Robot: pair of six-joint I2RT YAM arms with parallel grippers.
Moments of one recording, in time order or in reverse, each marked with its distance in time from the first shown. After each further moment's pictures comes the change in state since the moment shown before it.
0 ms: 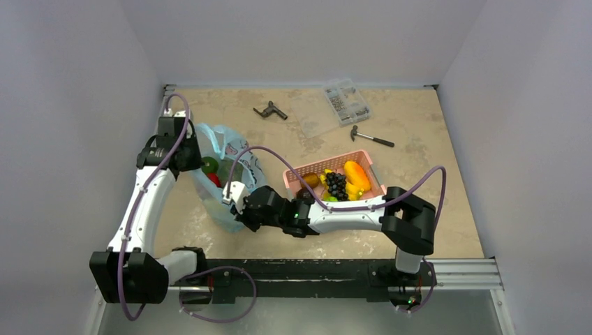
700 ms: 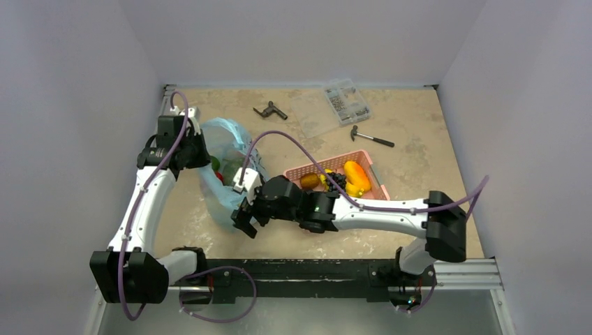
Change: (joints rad) left arm 0.000 -0.016 -0.014 0.060 0.206 0.007; right arm -0.005 -0.164 0.014 -0.170 -0.022 0.072
